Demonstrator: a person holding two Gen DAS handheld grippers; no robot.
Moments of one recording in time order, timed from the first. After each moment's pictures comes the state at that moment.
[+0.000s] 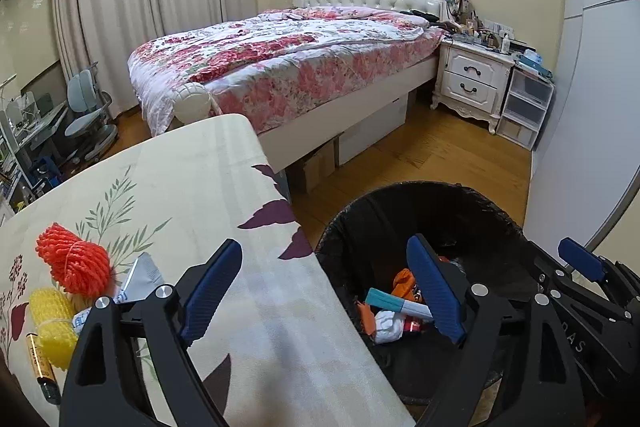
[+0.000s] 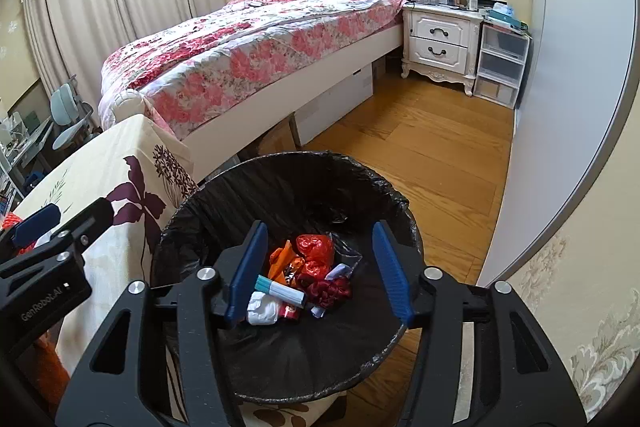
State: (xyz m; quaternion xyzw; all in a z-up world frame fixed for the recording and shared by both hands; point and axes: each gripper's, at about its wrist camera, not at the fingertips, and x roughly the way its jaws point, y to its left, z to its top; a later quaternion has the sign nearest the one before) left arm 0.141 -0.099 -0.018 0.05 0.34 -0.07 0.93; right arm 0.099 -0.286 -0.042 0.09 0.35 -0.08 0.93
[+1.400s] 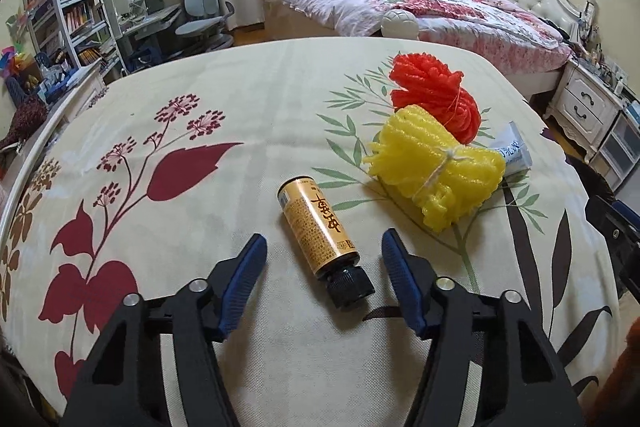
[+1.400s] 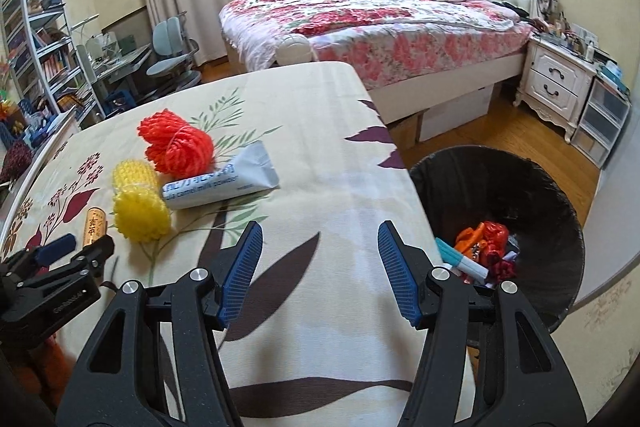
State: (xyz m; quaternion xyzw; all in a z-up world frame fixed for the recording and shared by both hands) left arm 0.056 0.139 -0.049 -0.04 0.43 0.12 0.90; right arm 0.069 -0.081 -0.021 0.00 0.37 0.11 0.92
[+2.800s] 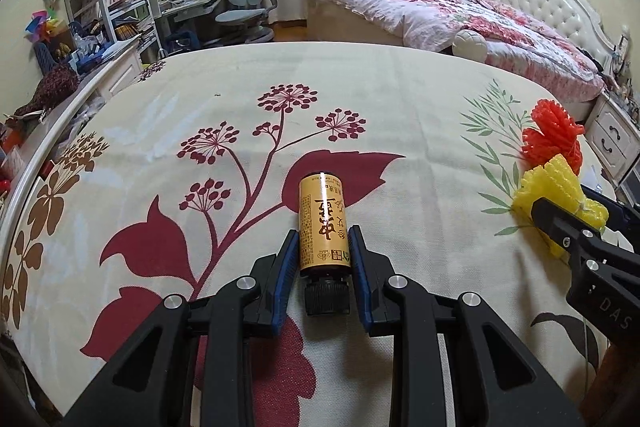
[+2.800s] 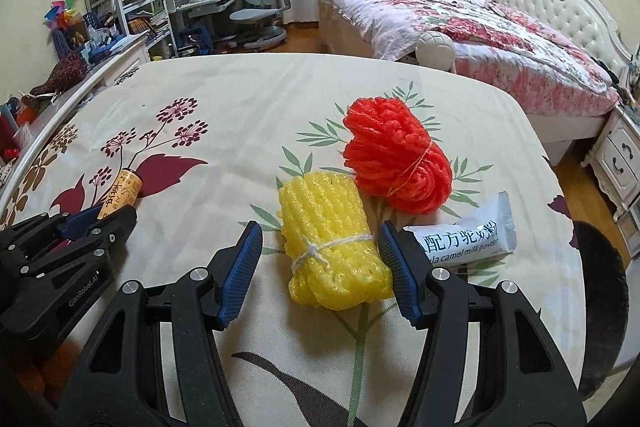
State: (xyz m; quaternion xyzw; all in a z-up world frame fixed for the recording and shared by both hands) left arm 0.039 0.238 -0.047 -0.07 0.41 0.17 0.89; right arm 0.083 0.076 -0.029 -0.10 0.39 0.23 0.89
